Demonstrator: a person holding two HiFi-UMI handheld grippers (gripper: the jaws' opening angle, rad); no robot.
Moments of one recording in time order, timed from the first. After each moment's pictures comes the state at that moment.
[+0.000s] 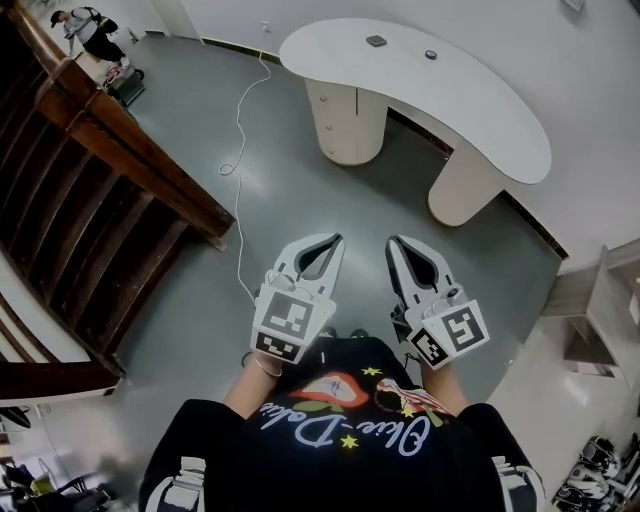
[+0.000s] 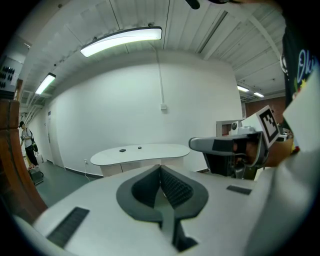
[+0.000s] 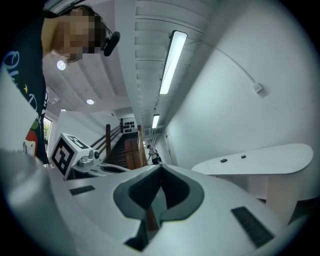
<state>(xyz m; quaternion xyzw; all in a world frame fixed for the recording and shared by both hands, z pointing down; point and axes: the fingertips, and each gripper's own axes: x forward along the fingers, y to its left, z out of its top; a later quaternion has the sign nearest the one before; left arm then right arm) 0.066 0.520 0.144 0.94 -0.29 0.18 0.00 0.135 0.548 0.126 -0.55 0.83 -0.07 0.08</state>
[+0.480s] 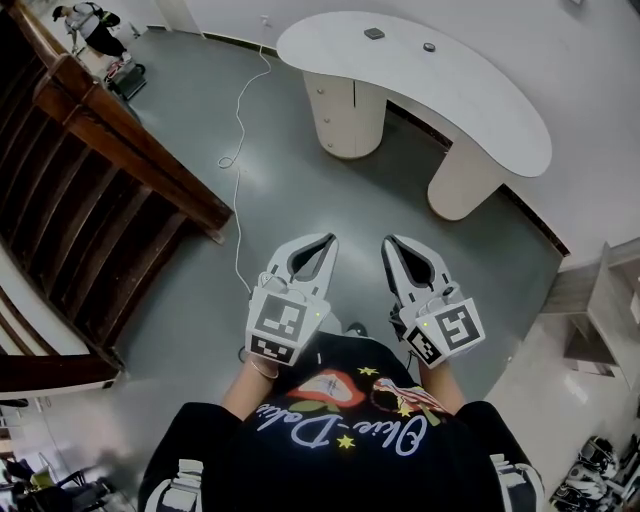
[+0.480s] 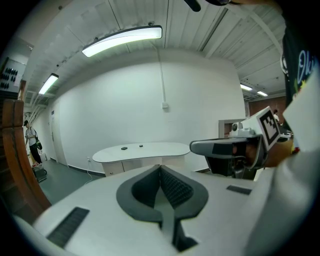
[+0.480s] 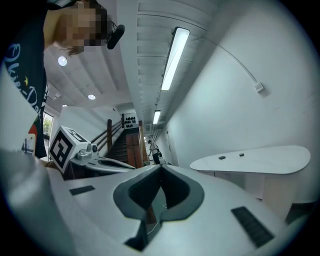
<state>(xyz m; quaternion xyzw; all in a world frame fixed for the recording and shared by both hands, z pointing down) 0.073 0.536 0.152 0.93 -0.31 0.18 0.01 0.147 0.562 0.142 -0.54 0.84 -0.07 0.05</state>
